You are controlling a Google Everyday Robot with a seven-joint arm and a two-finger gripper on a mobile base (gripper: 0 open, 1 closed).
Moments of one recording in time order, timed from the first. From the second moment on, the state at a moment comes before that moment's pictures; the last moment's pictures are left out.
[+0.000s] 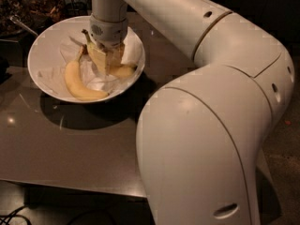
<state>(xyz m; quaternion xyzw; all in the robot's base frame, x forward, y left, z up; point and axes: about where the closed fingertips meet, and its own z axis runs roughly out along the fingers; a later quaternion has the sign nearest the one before) 0.633 0.108 0.874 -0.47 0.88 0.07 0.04</state>
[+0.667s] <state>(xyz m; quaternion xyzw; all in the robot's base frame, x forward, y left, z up) 0.630 0.110 0.888 -0.48 0.87 0.08 0.06</state>
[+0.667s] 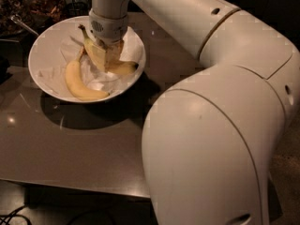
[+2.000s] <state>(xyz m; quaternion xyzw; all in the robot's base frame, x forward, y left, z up) 0.547 0.115 0.937 -0.46 0.88 0.11 0.07</state>
